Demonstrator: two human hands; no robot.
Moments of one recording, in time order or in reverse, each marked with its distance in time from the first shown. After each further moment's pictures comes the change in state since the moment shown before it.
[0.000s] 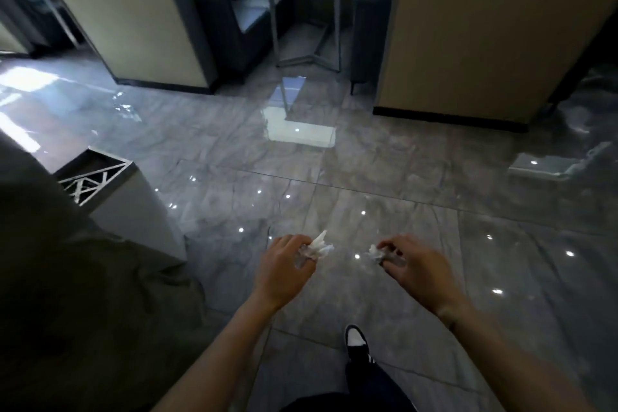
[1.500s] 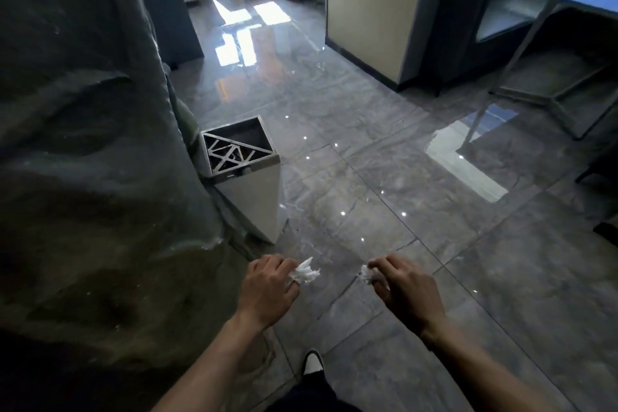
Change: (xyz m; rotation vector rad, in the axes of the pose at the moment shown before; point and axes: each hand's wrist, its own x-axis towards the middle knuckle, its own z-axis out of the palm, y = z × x) left_hand 0.142 -0.203 -0.100 0.476 0.143 -0.666; right_hand 0.389 -0.127 0.198 -0.109 -0.317 -0.797
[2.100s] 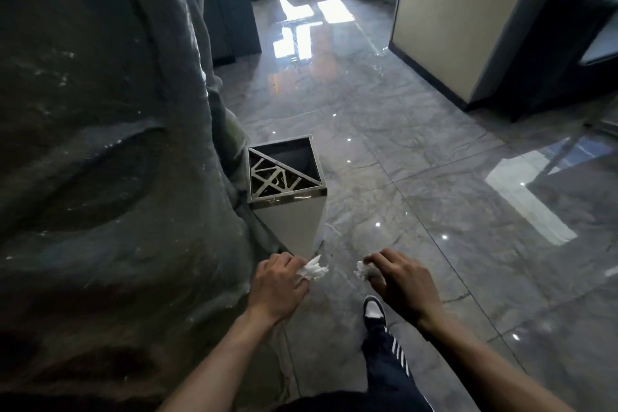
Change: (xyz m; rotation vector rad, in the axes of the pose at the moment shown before) left_hand 0.139 -0.107 0.010 0.005 0.034 -0.212; right_hand 0.221 -0.015 0.069 0.033 -0.109 -0.245
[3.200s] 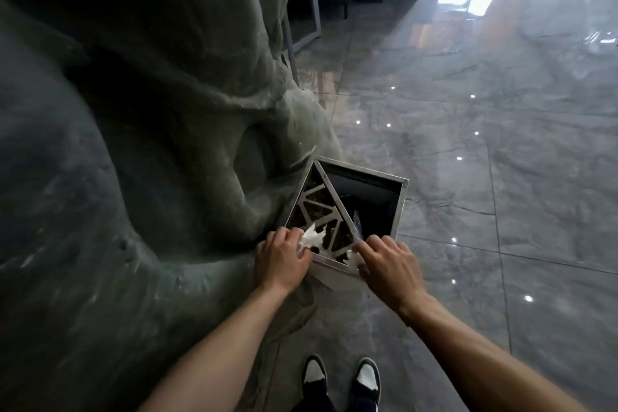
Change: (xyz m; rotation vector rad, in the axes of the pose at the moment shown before) left_hand 0.252 -0.127 0.065 -0.051 0.149 -0.779; right_hand 0.371 0.042 0.147 0.021 -0.266 -0.543
